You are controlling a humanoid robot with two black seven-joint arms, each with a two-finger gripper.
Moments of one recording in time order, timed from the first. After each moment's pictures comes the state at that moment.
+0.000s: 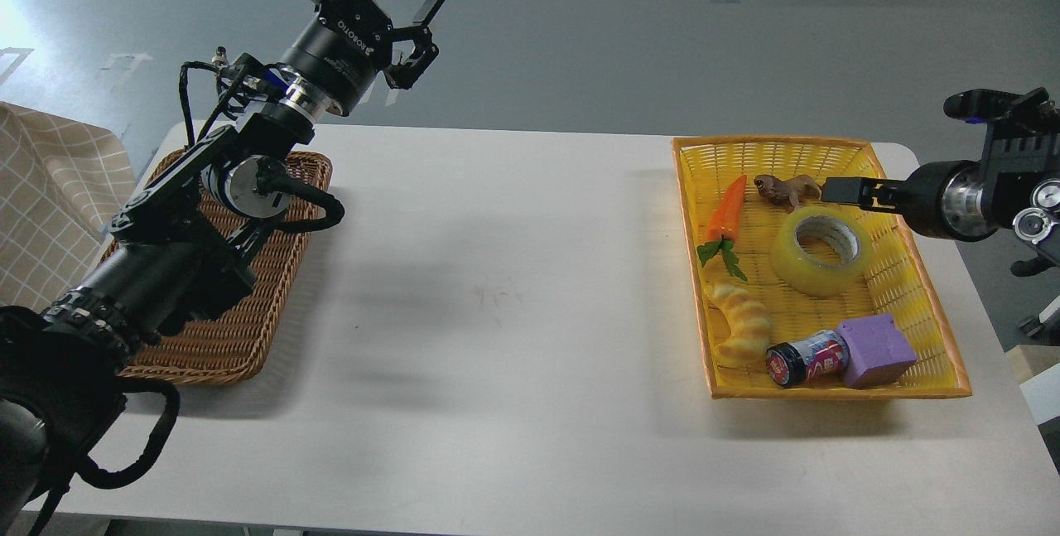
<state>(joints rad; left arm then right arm) -0.83 0.26 -0.89 -0.76 0.25 -0.49 -0.36 1.00 -0.70 0.31 1.03 -1.32 0.49 -0.19</state>
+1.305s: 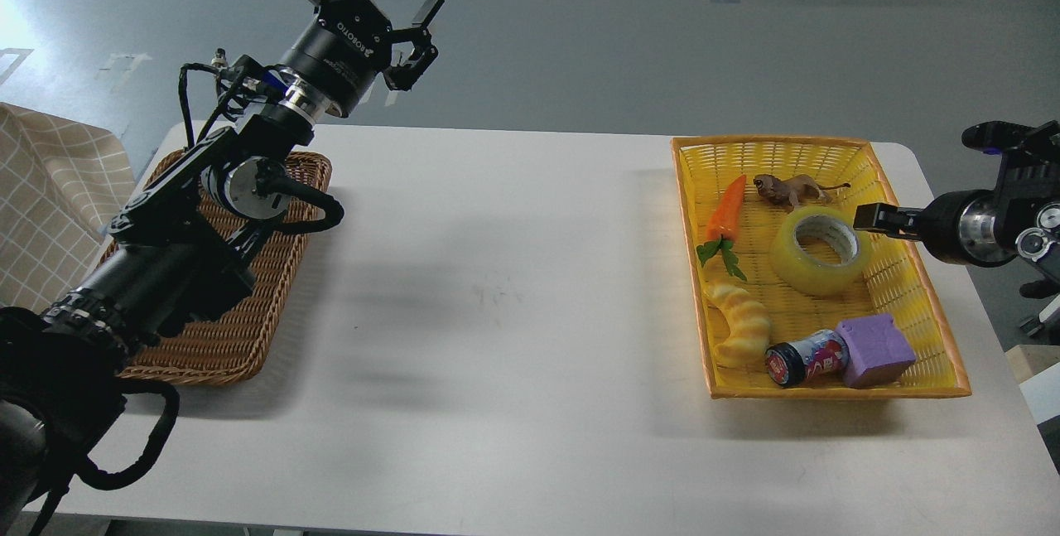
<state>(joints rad) -0.83 0.26 -0.89 -0.76 0.25 -0.49 -0.36 0.95 -0.66 0.30 0.91 -1.31 0.49 -0.18</state>
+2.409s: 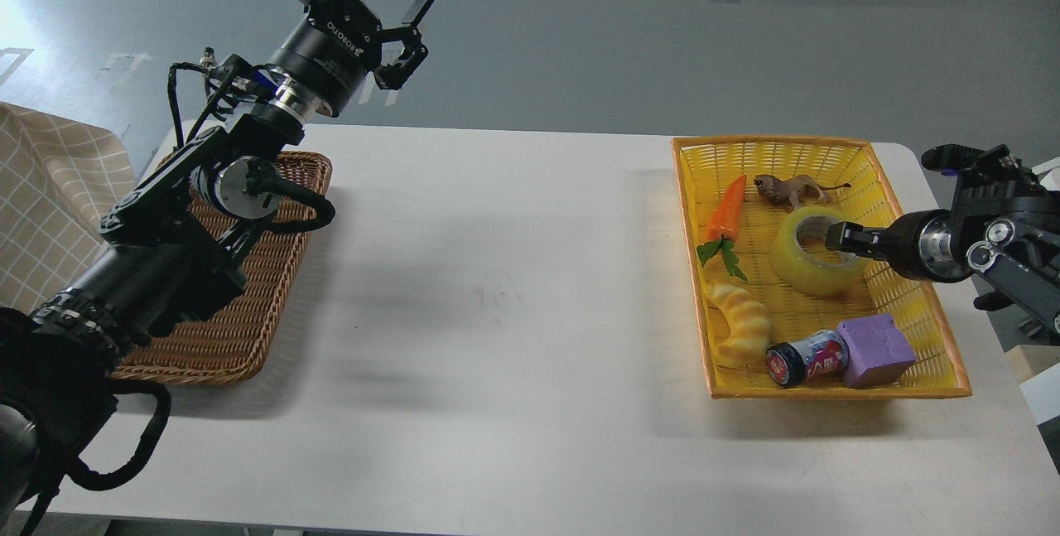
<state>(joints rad) -0.83 0.28 -0.89 -0.76 0.25 -0.49 -0.36 0.93 -0.55 0.30 0.80 -1.31 0.49 -0.18</state>
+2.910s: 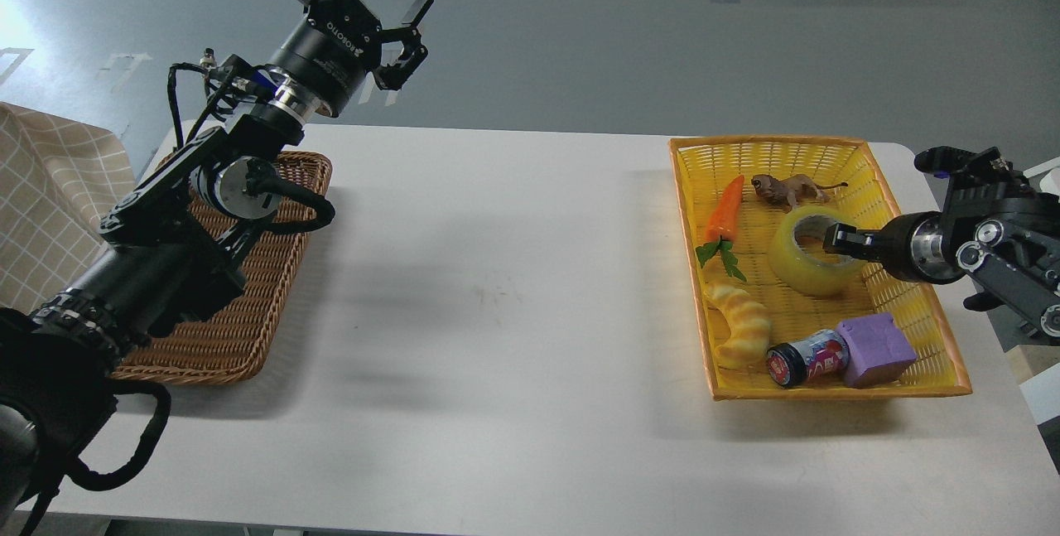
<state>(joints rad) -0.83 0.28 -0.89 -0.76 0.25 -0.49 -0.36 0.93 -0.53 0.30 0.77 -1.31 0.49 -0.19</state>
